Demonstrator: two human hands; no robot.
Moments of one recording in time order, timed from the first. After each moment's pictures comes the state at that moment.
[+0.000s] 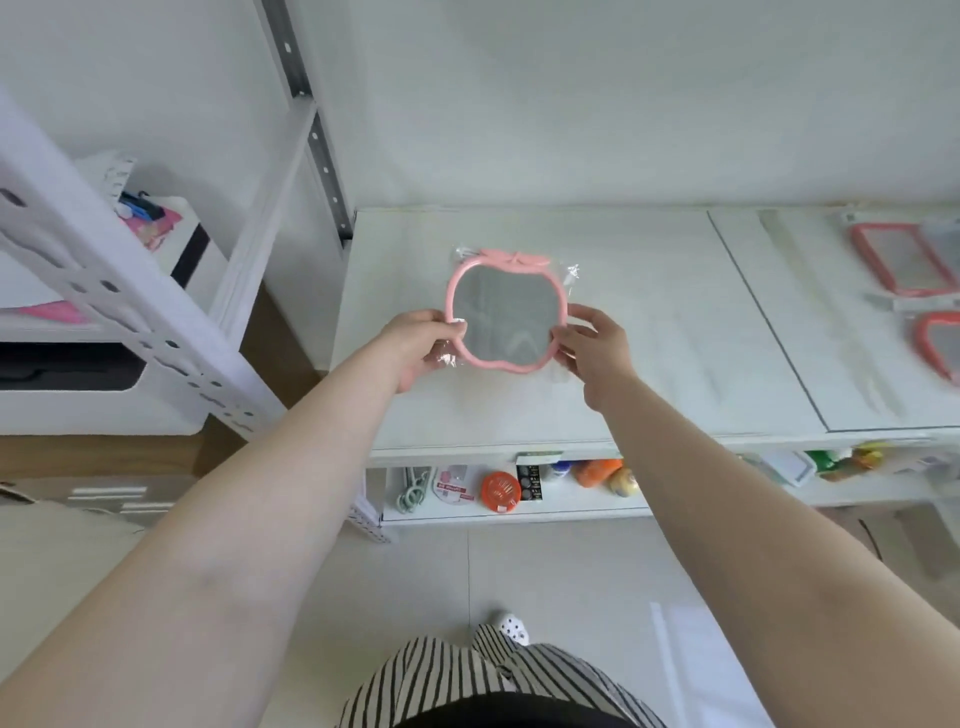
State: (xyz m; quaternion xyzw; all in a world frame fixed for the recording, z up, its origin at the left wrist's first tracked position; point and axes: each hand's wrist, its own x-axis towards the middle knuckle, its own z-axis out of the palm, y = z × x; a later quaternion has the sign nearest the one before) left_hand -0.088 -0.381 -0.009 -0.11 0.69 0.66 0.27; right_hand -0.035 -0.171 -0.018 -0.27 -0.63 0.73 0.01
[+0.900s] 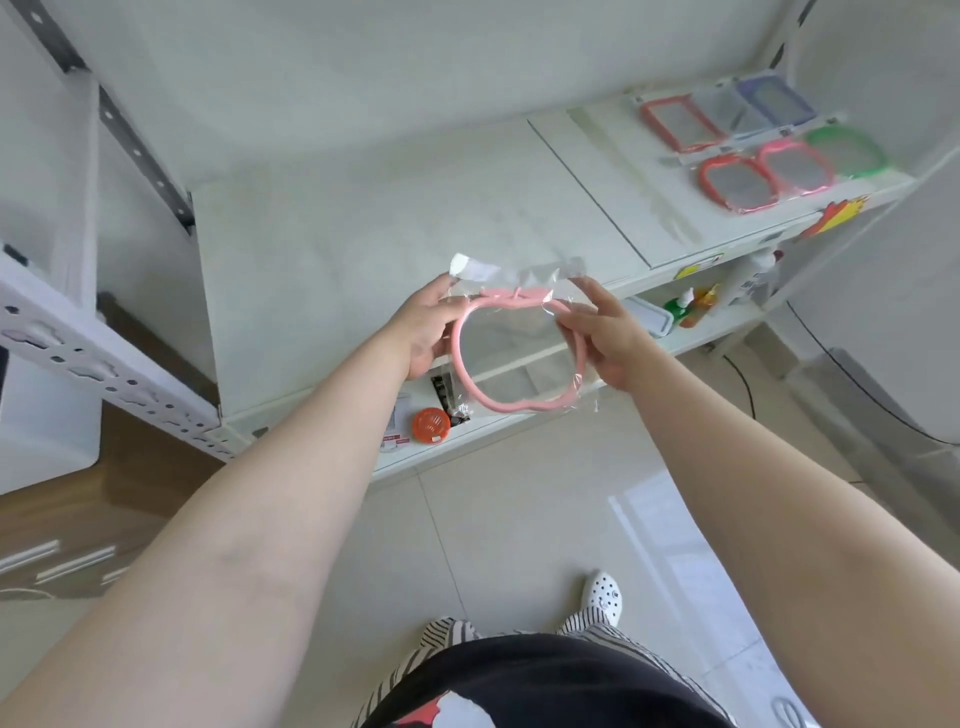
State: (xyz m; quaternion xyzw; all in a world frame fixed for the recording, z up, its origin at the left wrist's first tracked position) left_hand 0.048 -0.284 -0.010 0.07 0.66 0.64 0.39; right_hand 0.174 -0.092 -0.007 -0.29 -0.56 0.77 0.05
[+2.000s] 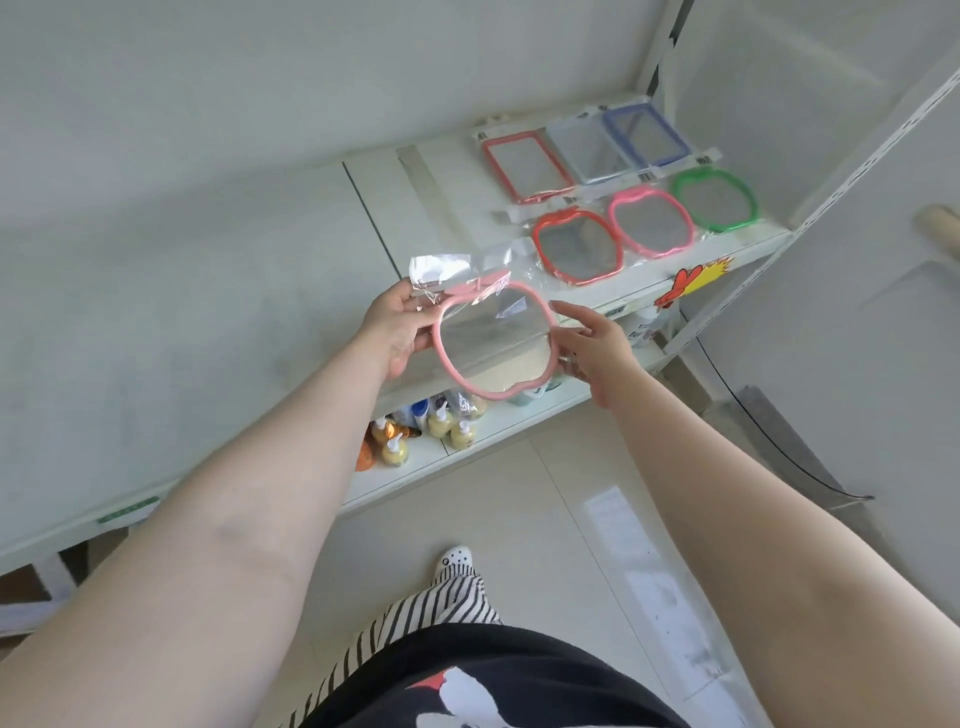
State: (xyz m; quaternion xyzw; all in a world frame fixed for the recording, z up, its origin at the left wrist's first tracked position) left_hand 0.024 0.104 -0.030 0.03 0.66 0.67 0.34; right_hand 0.176 0.280 -0.017 -0.39 -0.60 0.69 0.07
